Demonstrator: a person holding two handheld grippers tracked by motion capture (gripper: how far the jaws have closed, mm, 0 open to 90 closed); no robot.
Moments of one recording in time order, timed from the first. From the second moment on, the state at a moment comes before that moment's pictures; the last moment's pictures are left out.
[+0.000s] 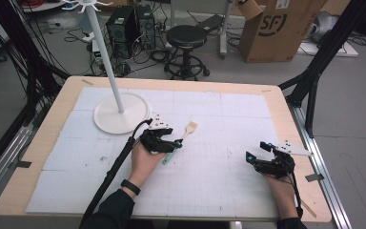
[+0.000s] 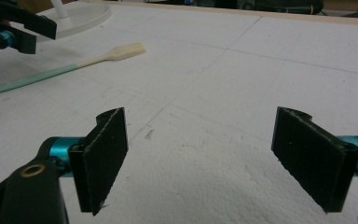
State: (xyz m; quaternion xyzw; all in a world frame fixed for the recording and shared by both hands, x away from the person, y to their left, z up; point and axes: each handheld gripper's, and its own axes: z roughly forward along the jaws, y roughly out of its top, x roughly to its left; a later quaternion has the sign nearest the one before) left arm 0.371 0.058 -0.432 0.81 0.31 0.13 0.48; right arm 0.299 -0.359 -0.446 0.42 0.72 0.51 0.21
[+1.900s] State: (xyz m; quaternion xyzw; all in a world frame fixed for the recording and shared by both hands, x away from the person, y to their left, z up) left arm 0.376 0.032 -0.447 0.84 0.31 0.16 0.41; right arm 0.299 -0.359 -0.446 0.42 0.72 0.51 0.21
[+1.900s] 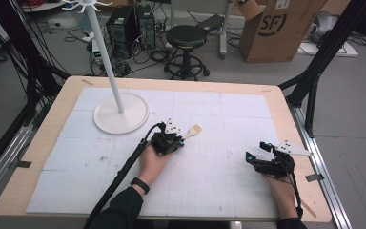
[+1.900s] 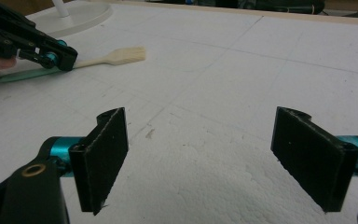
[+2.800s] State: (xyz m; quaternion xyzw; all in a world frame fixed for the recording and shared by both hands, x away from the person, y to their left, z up) left arm 0.340 0.141 -0.399 0.86 0.21 0.12 0.46; right arm 0.298 -0.358 -0.446 0.42 0.72 0.51 0.22
